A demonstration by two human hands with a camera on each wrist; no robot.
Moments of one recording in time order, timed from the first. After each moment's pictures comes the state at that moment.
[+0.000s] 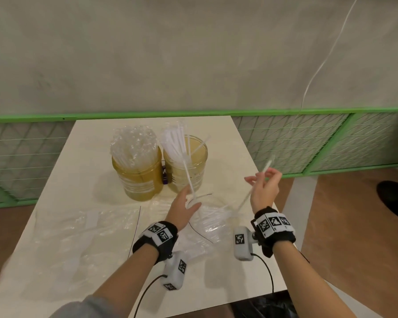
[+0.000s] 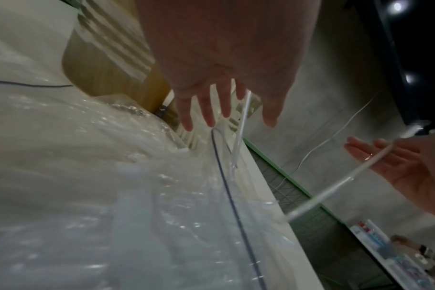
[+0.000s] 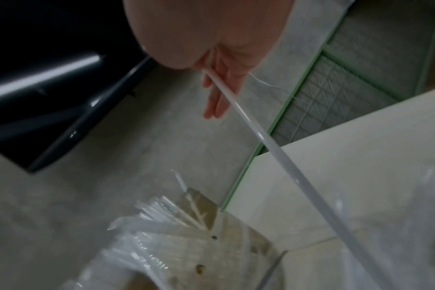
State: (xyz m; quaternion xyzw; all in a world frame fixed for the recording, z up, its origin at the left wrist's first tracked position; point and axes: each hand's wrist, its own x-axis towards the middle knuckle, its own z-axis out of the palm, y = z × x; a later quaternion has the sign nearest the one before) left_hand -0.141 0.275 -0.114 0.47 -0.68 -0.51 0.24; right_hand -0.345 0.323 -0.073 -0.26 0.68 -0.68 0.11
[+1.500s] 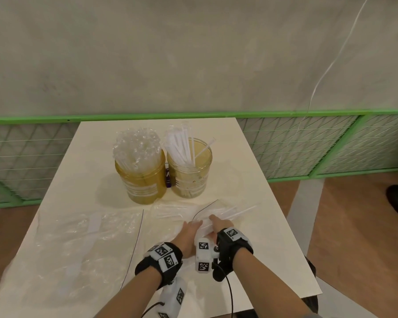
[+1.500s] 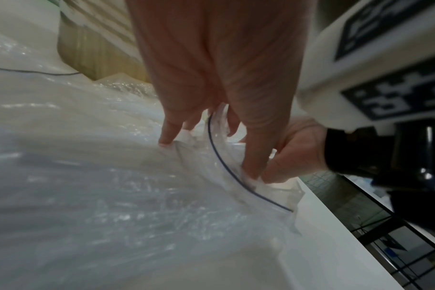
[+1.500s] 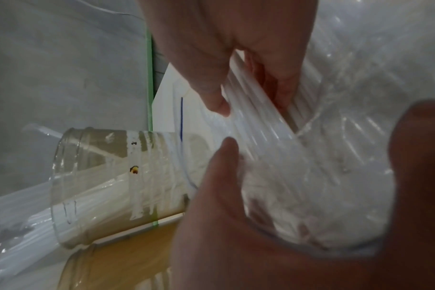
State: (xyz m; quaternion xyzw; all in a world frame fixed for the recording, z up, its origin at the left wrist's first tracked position) left_hand -0.138 0.301 -0.149 0.47 -0.76 -0.45 -0.06; right_hand -0.265 0.308 -0.162 -0.08 0.81 -0.30 0.50
